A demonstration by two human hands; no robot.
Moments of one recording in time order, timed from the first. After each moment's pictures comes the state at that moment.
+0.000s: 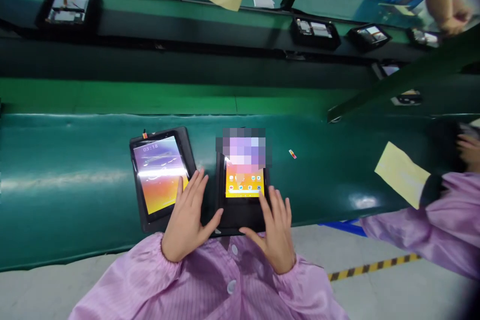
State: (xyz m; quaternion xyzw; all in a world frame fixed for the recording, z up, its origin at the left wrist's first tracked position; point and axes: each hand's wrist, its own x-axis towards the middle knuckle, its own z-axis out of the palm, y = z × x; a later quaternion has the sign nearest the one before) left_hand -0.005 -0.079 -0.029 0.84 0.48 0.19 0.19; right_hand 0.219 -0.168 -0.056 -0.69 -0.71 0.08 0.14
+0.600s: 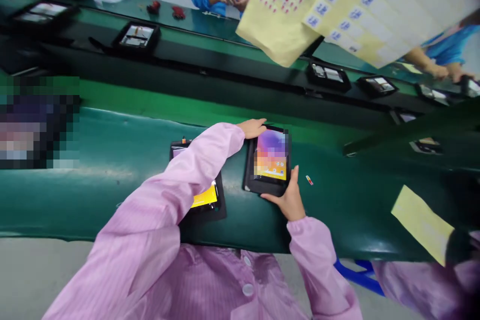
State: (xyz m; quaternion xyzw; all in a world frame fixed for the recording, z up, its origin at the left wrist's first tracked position) left_hand 0.088 0.185 -0.021 0.82 0.40 0.19 0.37; right_hand 0.258 -0.049 -0.086 -0.72 -0.62 0.18 0.27
